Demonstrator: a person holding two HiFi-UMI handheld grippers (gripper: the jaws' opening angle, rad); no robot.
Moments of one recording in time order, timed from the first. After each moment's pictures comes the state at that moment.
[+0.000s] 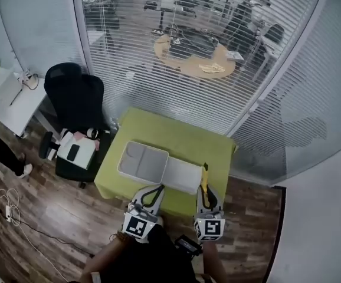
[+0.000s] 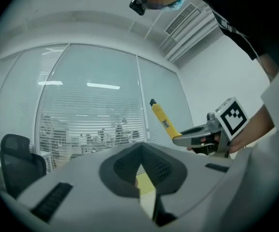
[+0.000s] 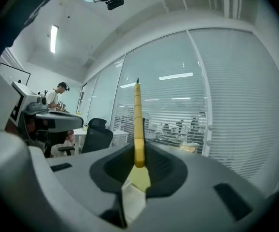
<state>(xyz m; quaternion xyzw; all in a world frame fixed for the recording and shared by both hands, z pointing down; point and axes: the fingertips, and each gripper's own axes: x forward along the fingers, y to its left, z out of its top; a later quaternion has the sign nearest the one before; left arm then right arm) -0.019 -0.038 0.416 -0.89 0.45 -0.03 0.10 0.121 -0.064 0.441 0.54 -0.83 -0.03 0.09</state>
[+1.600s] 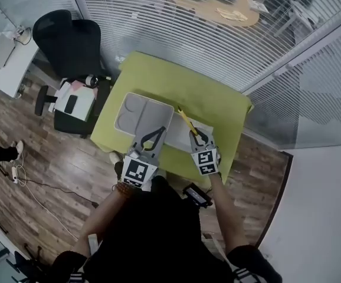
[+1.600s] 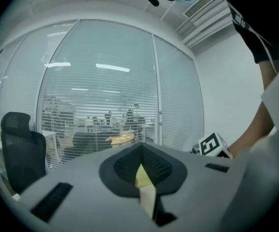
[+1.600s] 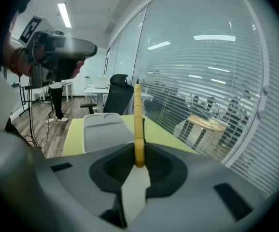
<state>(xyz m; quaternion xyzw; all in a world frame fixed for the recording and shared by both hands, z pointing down) -0.030 -0.149 0.490 -0.87 0.49 -0.06 -0.02 0.089 -0.190 0.645 0.38 -0.87 0.02 0.31</state>
